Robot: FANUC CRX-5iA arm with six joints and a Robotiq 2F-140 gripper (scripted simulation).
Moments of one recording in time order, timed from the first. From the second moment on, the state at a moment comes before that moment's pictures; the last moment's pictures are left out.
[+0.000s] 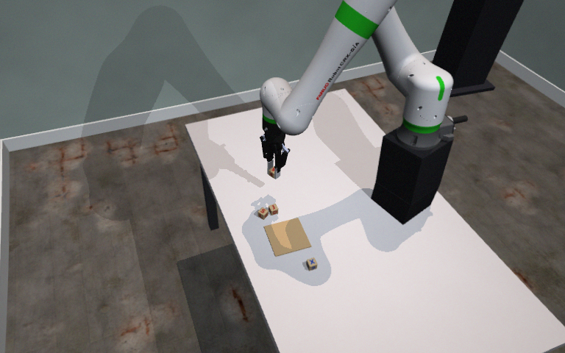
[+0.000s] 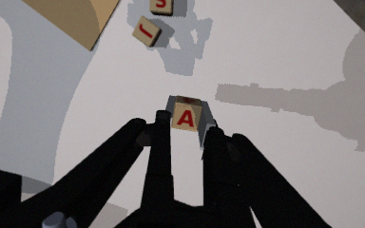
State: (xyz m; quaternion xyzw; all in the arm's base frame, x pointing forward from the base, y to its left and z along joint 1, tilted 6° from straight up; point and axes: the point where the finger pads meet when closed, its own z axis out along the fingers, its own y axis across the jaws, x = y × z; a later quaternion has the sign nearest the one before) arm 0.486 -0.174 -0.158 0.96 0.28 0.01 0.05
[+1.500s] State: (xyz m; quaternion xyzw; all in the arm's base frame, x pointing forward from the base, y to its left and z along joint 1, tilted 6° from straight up) arm 0.487 -0.176 -0.173 0.97 -0.24 0.03 0.03
